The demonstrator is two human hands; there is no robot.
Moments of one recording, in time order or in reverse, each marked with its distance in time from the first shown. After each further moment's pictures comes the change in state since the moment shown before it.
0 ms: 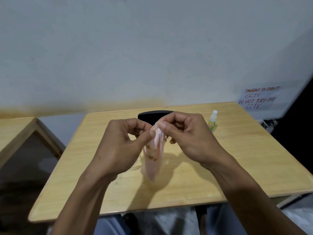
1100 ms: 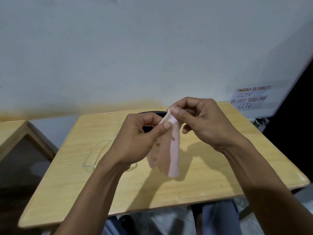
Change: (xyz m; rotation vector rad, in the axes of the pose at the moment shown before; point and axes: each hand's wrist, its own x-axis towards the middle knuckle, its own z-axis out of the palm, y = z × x) left_hand 0.021 0.006 0.036 -0.181 -0.181 0.091; right_hand 0.008 -0.013 -0.048 -0.021 0.019 0.035
